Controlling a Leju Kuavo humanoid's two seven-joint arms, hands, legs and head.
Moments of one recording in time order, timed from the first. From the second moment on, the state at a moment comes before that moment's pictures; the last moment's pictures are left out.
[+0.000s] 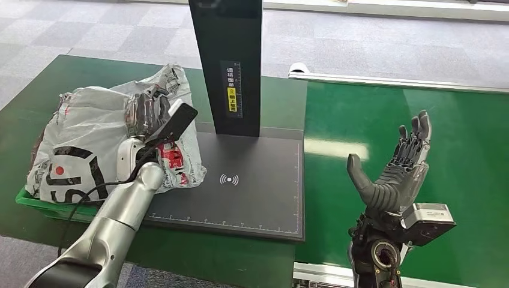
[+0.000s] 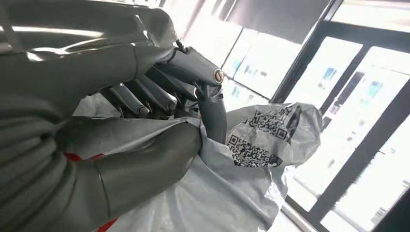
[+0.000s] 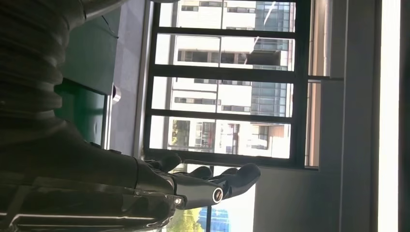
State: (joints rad) left arm -0.72 -0.08 -0.20 -0.81 -0.98 0.58 -0.12; right arm -0.14 0.18 0.09 -1.60 0.11 -0.20 -0.57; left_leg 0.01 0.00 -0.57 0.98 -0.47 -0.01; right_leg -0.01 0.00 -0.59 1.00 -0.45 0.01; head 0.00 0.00
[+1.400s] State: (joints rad) left arm -0.78 -0.05 0.23 -0.76 -1.25 0.70 -0.26; right arm -0.11 0.17 0.10 -1.60 0.11 -0.23 -0.55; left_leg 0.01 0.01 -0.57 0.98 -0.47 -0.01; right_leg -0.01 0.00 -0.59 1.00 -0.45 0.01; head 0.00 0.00
